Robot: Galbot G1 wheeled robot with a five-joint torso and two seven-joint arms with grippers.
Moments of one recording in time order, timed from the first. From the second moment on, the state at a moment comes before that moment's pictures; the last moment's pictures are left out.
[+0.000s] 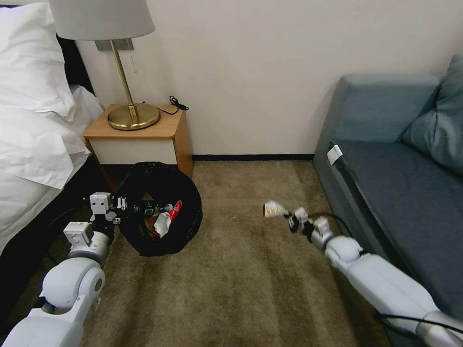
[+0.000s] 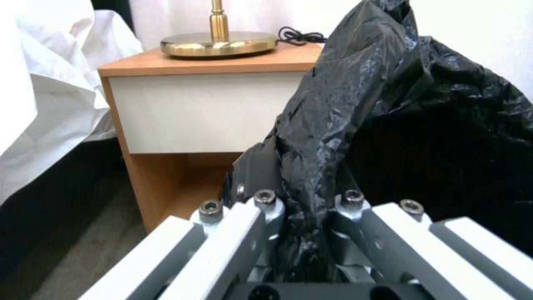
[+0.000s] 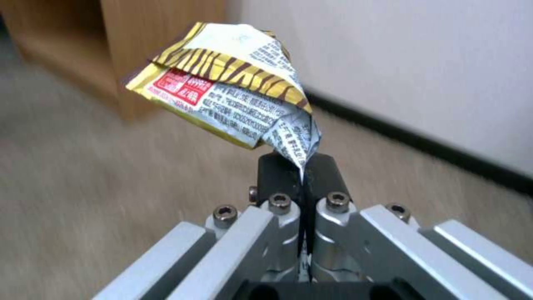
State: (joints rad) left arm 1.31 -1.06 -0.63 -1.98 -0.48 0.20 -0.13; right arm -0.59 0.94 -0.22 1.18 0.61 0.13 -0.18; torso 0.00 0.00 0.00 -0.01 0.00
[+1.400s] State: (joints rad) left arm 1.25 -1.07 -0.61 -1.94 -0.53 0.20 -0.15; right arm -0.39 1.37 -0.54 1.48 1.17 0.13 -0.32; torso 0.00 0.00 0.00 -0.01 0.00
